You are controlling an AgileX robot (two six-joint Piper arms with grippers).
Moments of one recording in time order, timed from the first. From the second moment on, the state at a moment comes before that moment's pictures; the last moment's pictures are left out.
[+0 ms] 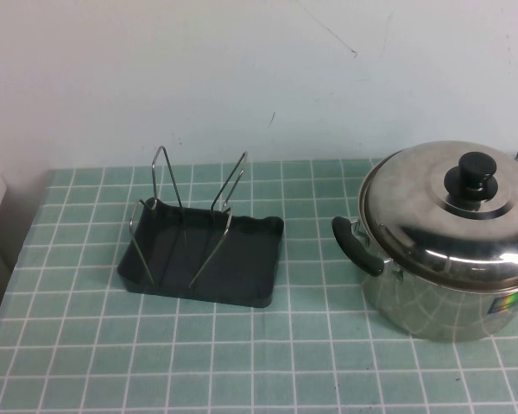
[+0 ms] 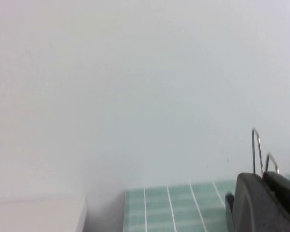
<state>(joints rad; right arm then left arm) -0.03 -0.01 0.03 -0.62 -0.05 0.13 -0.02 -0.01 0.02 -0.06 -0.04 0.06</state>
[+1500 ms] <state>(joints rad) 0.01 0.86 -0.55 -0.18 -0.27 -0.16 -0.02 0.47 -0.42 0.00 -0.23 -0.15</state>
